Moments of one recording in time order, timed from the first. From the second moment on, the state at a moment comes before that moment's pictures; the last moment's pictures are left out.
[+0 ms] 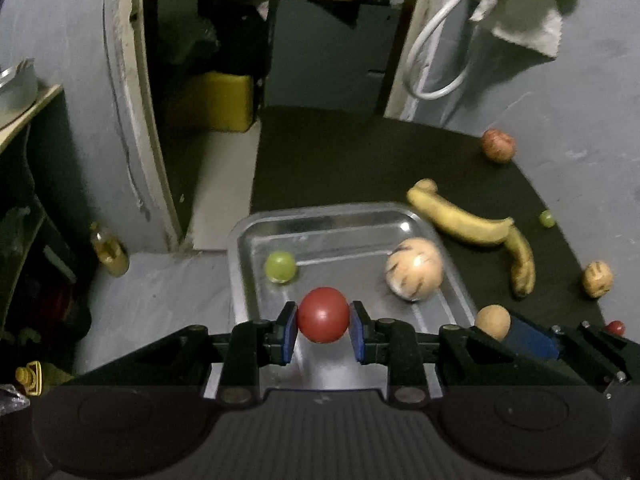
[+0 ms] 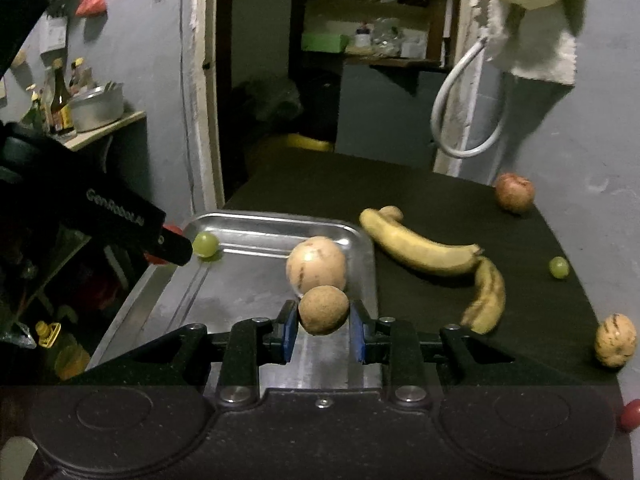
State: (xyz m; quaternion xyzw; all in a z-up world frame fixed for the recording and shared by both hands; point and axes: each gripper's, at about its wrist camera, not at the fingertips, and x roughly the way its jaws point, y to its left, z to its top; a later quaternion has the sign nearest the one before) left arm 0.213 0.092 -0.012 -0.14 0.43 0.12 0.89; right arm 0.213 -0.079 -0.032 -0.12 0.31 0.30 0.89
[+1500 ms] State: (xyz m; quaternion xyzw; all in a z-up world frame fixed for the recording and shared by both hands) left arm 0.236 0.119 -0.050 -0.14 0.46 0.08 0.87; right arm 0.226 -0.053 -0.064 -0.13 0.35 0.27 0.89
